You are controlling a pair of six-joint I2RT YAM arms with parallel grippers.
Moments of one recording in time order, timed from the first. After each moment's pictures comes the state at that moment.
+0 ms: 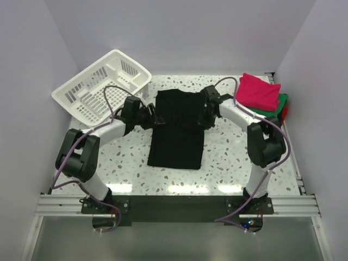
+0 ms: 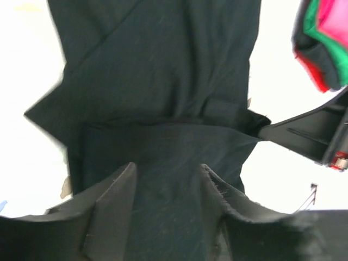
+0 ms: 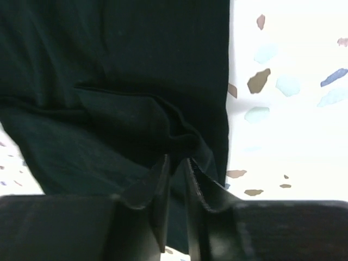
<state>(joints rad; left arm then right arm) -0.34 1.66 0.92 0.03 0.35 -0.69 0.41 1.88 1.40 -0.73 -0.05 0.67</state>
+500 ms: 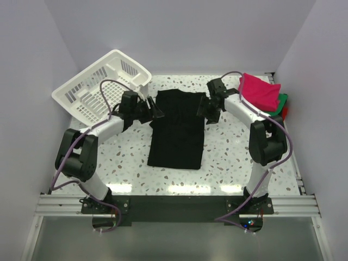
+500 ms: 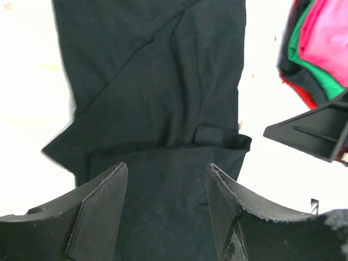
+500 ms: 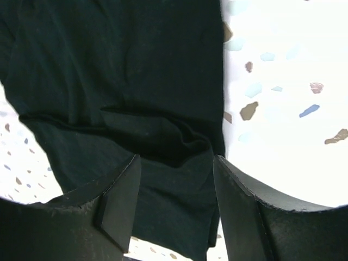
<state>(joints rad) -0.31 1.67 1.01 0.02 0.33 -0.67 0.35 1.90 1.49 -0.74 -0.09 0.64</state>
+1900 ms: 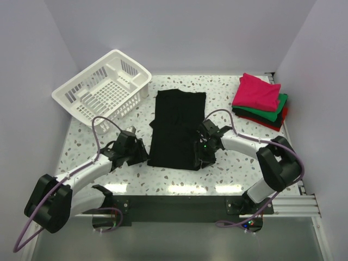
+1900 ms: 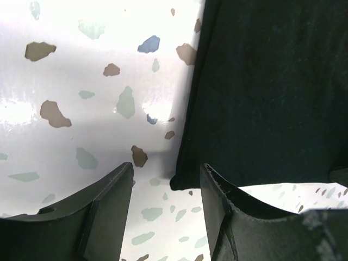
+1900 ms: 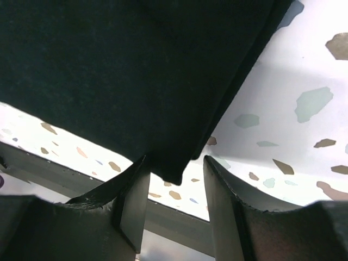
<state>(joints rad) -0.49 1.12 0.46 -0.29 0.04 -0.76 0.61 1.56 0.86 -0.62 -0.26 0.61</state>
